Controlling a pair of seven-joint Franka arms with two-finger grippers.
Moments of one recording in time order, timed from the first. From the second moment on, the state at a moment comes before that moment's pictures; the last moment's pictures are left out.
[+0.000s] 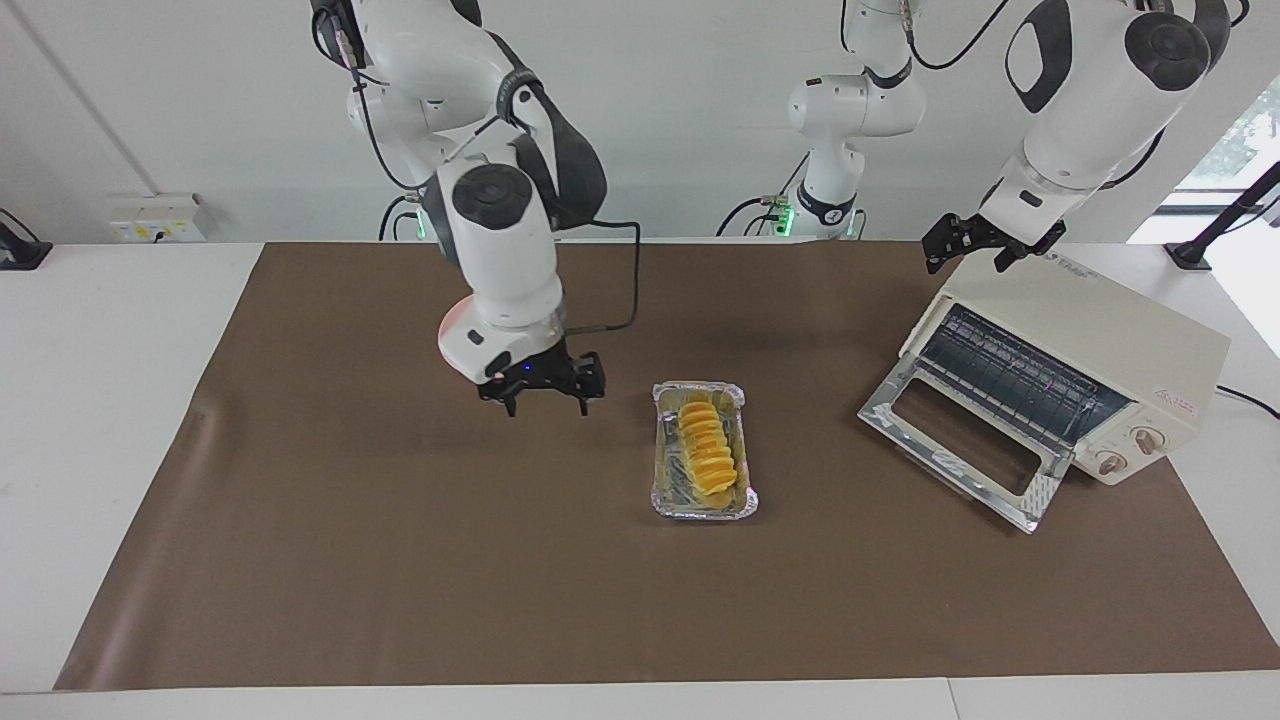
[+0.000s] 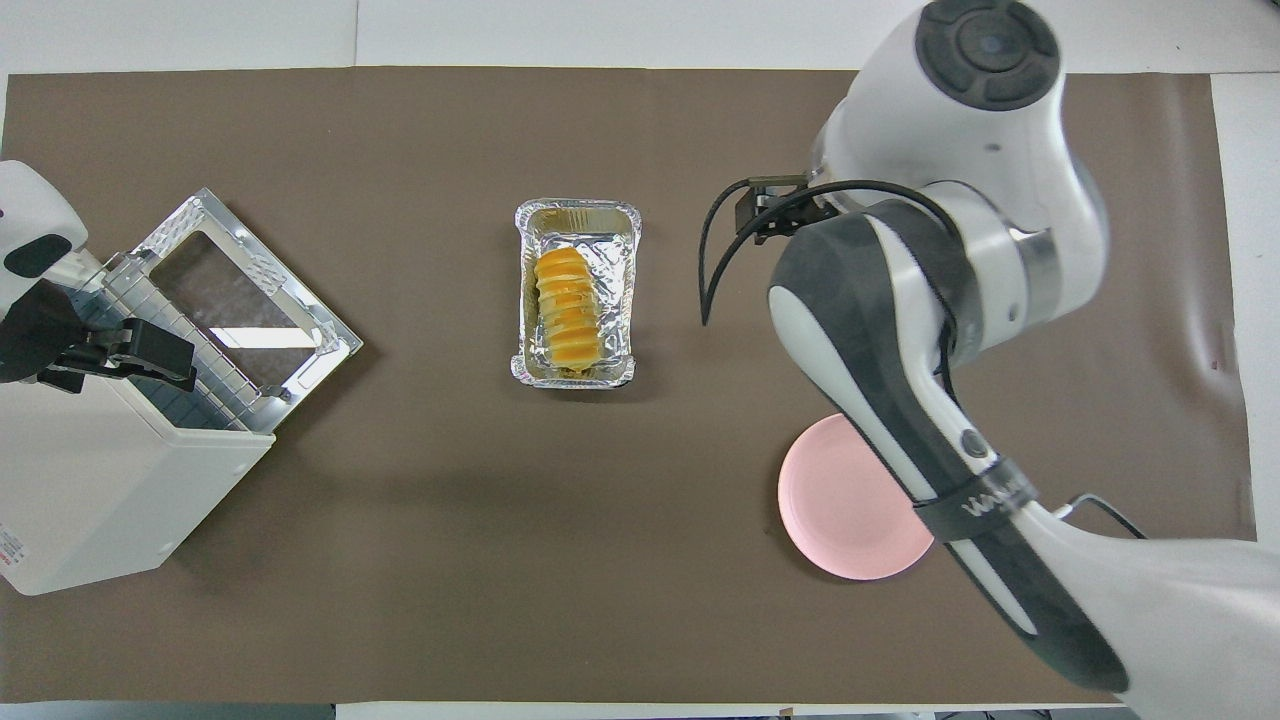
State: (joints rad) left arm -0.09 -0.04 0.00 -1.69 0.01 1.46 -0.02; right arm 0.12 0.20 0.07 -1.40 -0.02 1.59 0.17
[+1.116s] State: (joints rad) left arm -0.10 -0.04 -0.01 -1.69 0.01 1.49 -0.02; right arm -0.08 -0.02 0.07 -1.65 -0.02 1.62 0.11
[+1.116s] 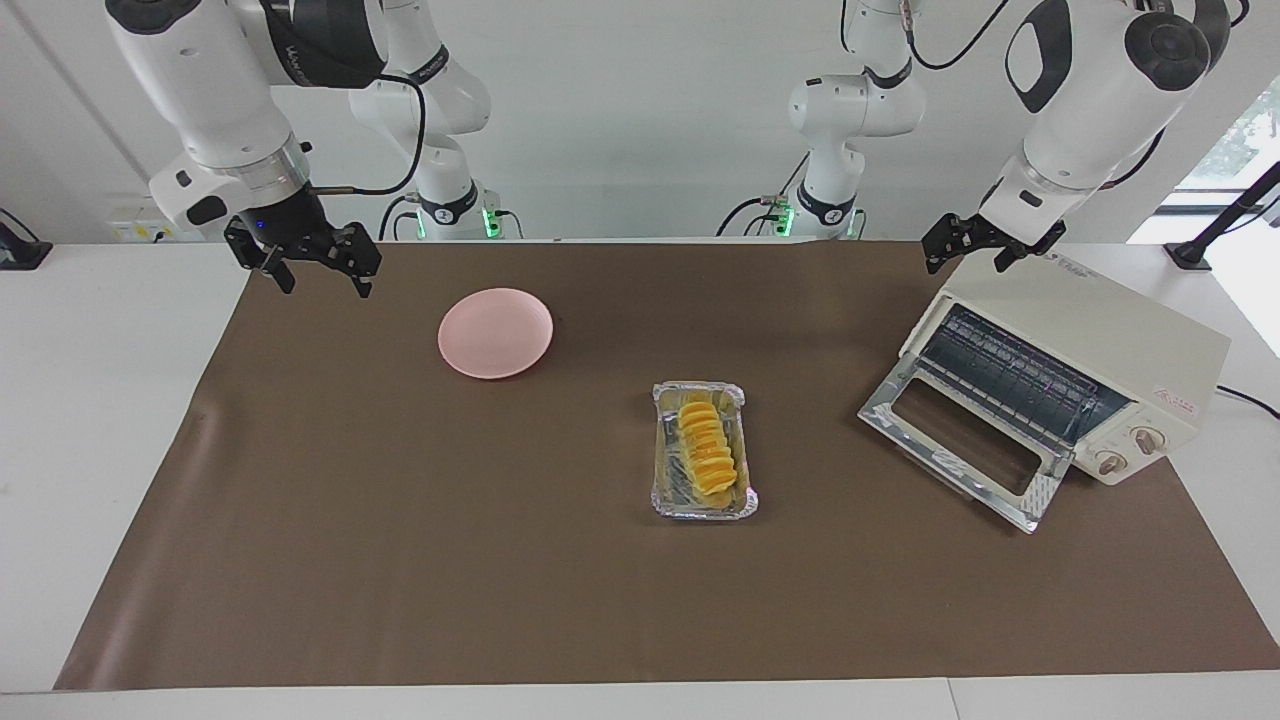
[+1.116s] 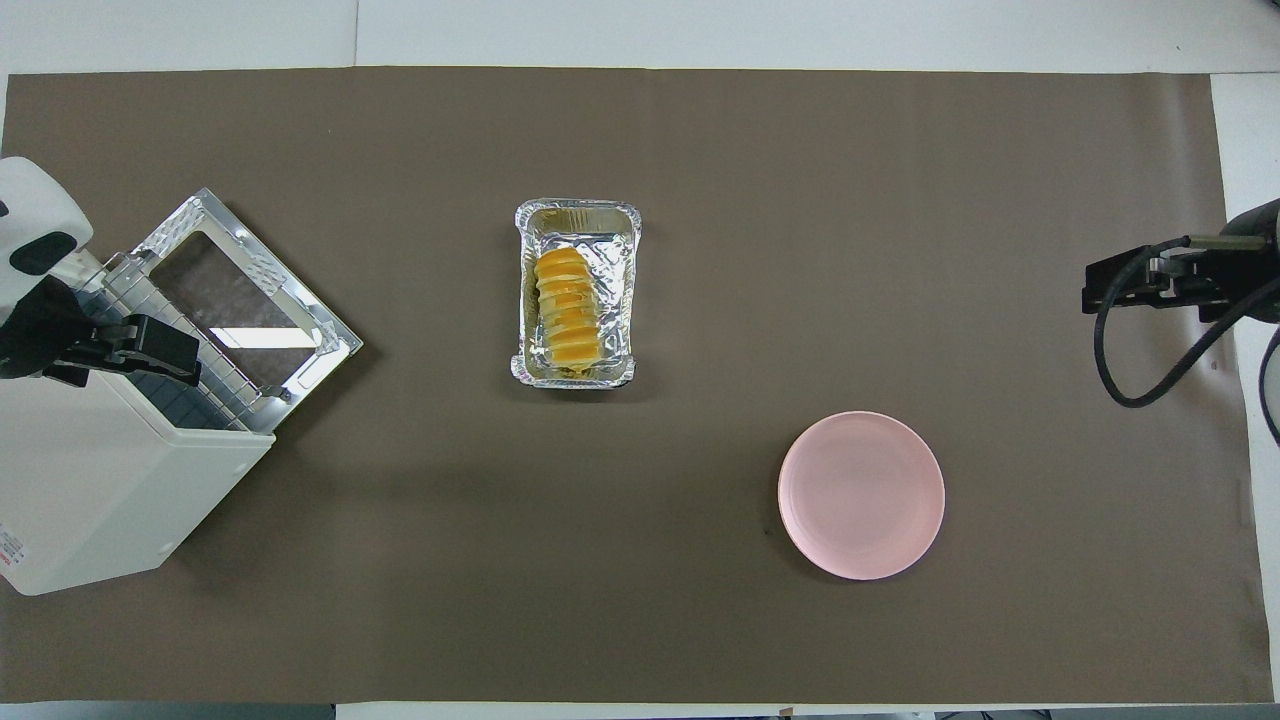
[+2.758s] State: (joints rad) left arm -0.62 0.60 -0.04 -1.31 -0.09 1.88 -0.56; right arm -0.08 -0.03 0.08 -1.66 -0.02 1.62 0.11
